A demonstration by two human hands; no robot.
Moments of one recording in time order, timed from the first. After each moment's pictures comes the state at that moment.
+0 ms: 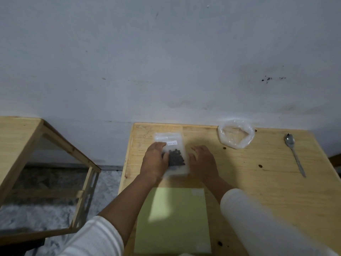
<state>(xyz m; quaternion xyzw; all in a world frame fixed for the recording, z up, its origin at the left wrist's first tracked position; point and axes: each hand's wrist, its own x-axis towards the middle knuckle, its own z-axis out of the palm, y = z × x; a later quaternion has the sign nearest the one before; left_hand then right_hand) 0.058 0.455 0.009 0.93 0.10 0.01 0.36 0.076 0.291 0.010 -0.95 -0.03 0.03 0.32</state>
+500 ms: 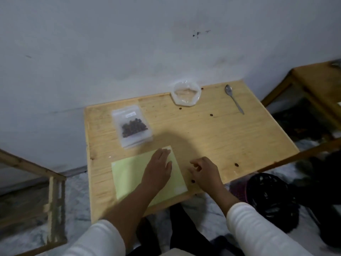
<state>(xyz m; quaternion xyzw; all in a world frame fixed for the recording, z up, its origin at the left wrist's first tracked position) -0.062 0.376 -0.034 0.93 -0.18 -0.05 0.33 -0.107 0.205 -0.012 -0.94 0.12 0.06 0.30</state>
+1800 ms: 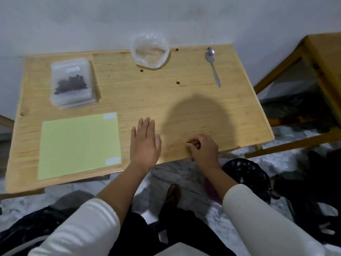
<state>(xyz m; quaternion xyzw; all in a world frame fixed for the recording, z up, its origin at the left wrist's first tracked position) -0.098 0.206 -0.072 0.98 -0.05 -0.03 0.19 -0.121 0.024 -0.037 -0.94 0.13 0.05 0.31</state>
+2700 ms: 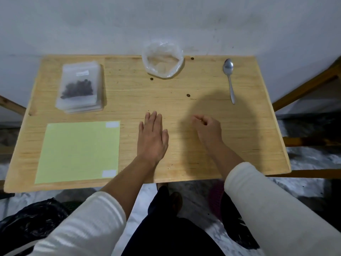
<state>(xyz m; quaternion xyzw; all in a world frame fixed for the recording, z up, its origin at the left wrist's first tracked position) -0.043 0.173 -0.064 0.97 0.01 -0.01 0.23 -0.006 0.013 -0.014 -0.79 0.23 0.11 0.56</state>
